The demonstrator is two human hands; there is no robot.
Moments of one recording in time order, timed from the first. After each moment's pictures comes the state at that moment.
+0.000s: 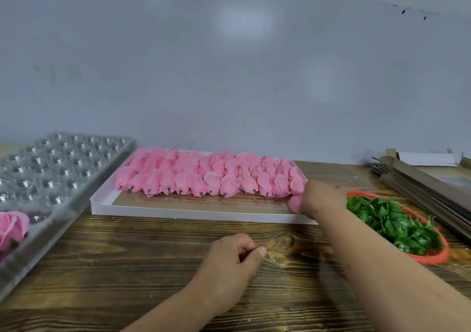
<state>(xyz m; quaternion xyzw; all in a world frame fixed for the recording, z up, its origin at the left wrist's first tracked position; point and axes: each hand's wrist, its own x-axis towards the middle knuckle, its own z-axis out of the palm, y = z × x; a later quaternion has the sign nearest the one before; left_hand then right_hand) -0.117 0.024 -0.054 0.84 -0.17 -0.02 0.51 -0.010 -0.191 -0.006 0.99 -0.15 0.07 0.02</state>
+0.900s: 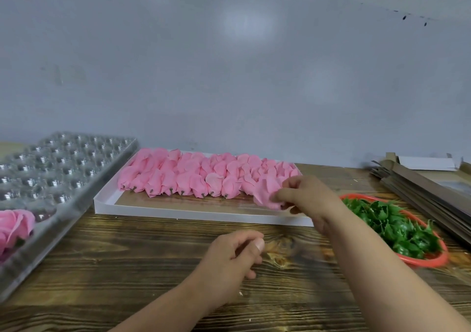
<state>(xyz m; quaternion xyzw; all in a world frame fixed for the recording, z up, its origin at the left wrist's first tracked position) -0.114 0.028 -0.054 0.75 -0.18 -0.07 0.63 -0.067 -0.146 0.033 0.85 -0.01 0.03 -0.53</state>
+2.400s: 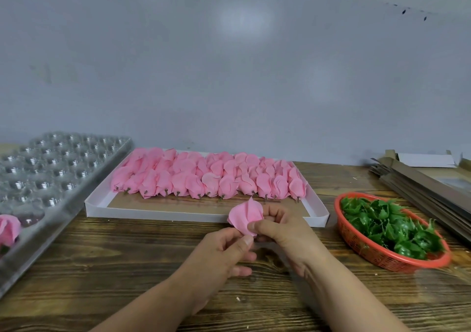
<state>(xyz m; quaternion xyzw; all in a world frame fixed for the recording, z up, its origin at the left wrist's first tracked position) -0.102 0.031 -0.052 0.66 -0.11 -0.16 0.72 -0.091 -0.116 -0.018 0.71 0.04 -0.02 -0.70</state>
